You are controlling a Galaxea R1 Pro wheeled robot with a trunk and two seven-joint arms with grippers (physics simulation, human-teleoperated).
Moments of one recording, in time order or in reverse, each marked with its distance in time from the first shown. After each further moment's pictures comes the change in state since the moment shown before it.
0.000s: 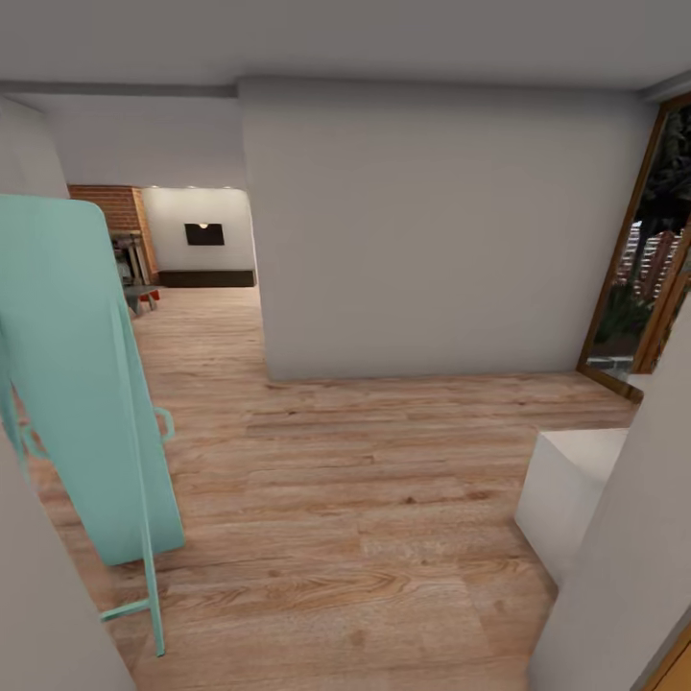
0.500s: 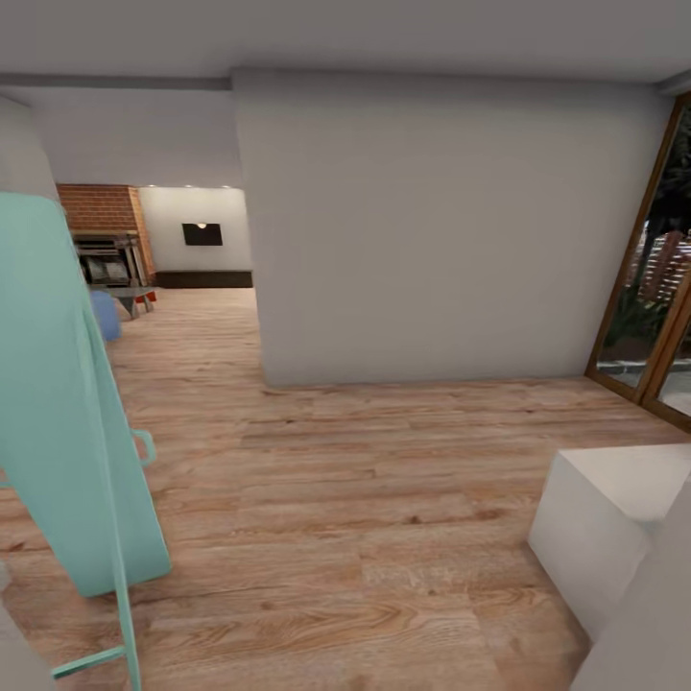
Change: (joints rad) left arm 0.000 0.000 -0.003 0.000 -0.001 -0.005 0.000; right arm 0.000 -0.001 -0.002 0.000 -0.006 0.001 -0.001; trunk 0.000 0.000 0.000
